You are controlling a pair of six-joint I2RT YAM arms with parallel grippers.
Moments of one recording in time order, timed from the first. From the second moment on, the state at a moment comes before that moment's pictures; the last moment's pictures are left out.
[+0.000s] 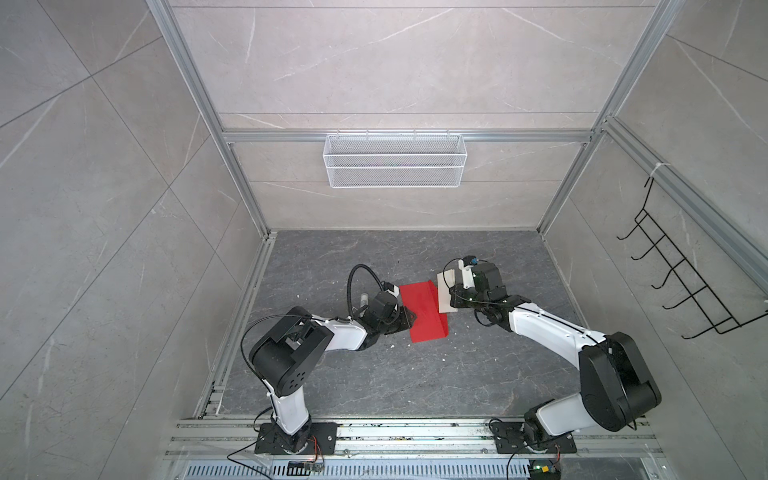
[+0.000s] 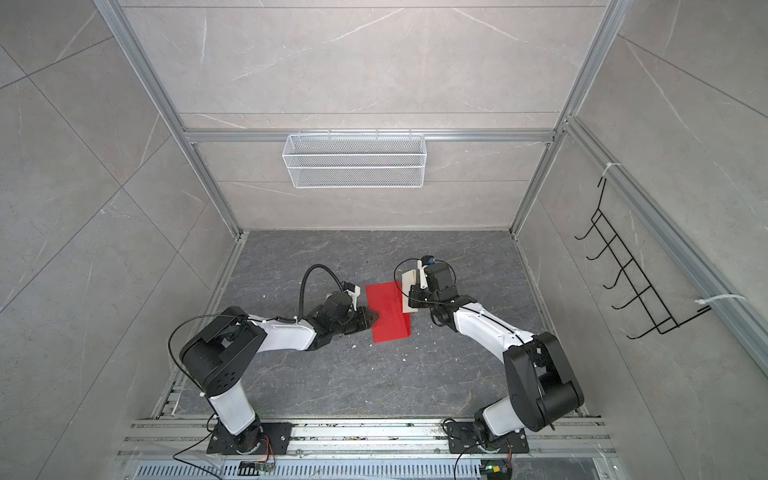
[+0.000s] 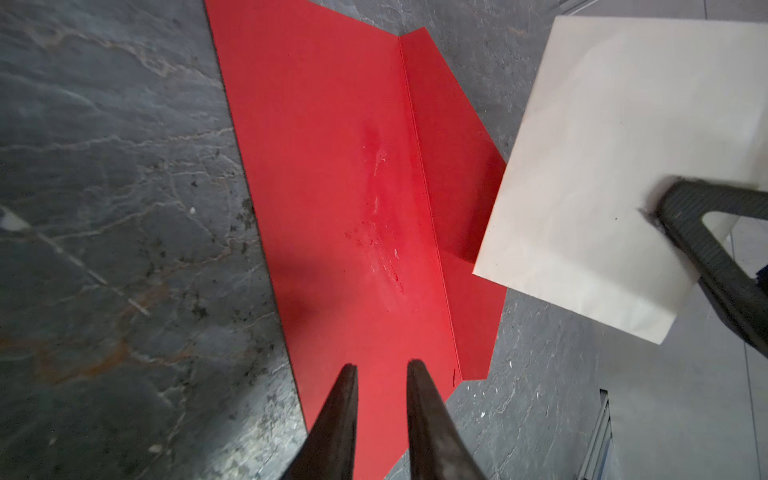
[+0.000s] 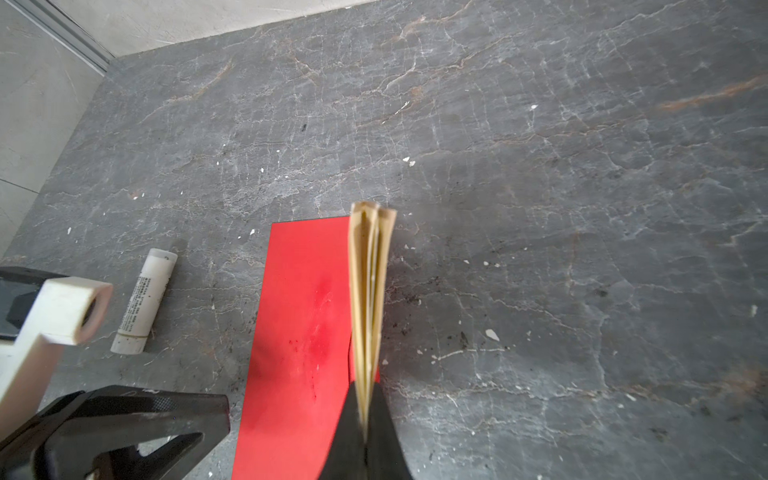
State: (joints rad) left arm -0.73 1.79 0.79 0.36 0.20 -0.87; right arm 0.39 1.50 0.87 -0.08 -0.09 0.32
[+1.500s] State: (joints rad) left arm -0.74 1.88 0.80 0.39 0.18 -0.89; right arm 0.39 1.63 0.87 -0.12 -0.09 0.30
